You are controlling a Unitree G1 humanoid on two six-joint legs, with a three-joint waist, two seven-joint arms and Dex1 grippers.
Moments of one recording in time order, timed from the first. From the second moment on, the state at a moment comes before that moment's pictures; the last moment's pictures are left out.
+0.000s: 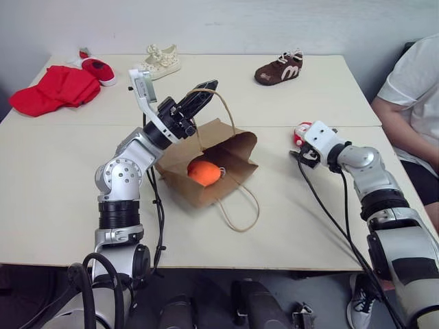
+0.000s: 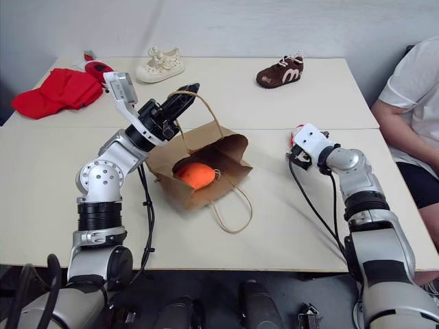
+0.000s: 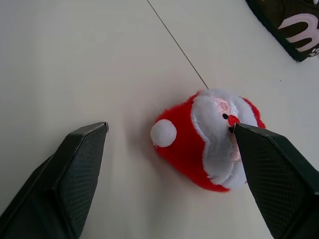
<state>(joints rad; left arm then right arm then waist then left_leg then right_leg) -0.82 0.22 0.26 0.14 -0.87 0.65 -0.65 -0.97 -0.59 0.15 1.04 -0.22 -0.25 0.57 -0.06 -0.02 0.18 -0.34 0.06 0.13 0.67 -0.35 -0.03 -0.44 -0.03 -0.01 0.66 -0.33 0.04</state>
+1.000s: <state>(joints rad) -0.79 0.23 0.27 0.12 -0.88 0.66 -0.63 -0.46 -0.66 -0.01 -0.13 0.46 0.10 1.06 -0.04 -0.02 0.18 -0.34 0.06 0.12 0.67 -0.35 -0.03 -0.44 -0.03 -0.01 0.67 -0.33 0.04</state>
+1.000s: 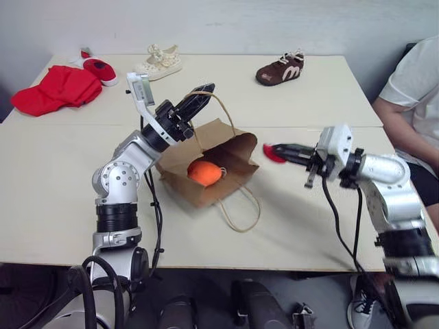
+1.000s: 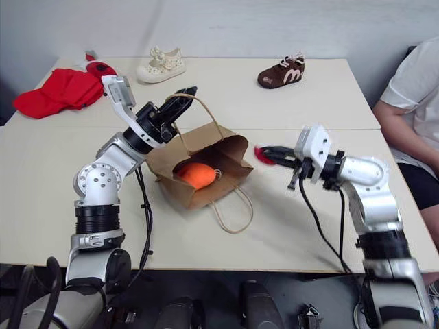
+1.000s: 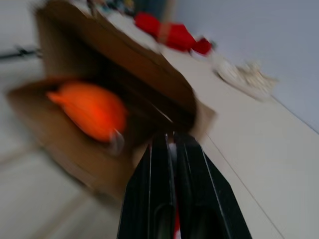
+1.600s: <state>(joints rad) -0.80 0.21 0.29 0.12 -0.95 0.71 -0.63 -0.55 -0.31 0.15 0.11 0.22 -0.09 0.81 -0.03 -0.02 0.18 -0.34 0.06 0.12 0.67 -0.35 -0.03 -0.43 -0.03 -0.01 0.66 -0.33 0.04</state>
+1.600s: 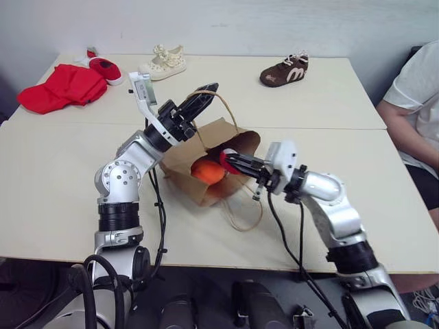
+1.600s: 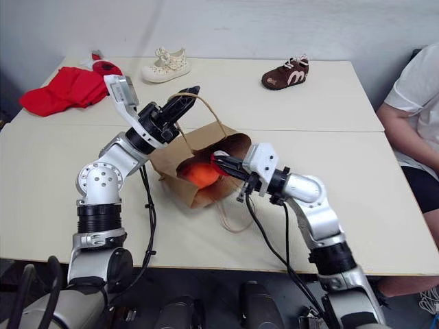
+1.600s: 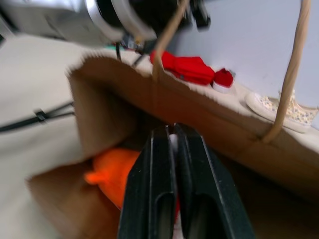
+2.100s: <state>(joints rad) -0.81 0.22 0.30 0.12 -1.02 0.77 -0.64 -0.76 -0.13 0.18 0.77 -0.04 -0.39 0.52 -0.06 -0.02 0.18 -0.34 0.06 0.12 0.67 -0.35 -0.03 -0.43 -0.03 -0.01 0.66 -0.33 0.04</state>
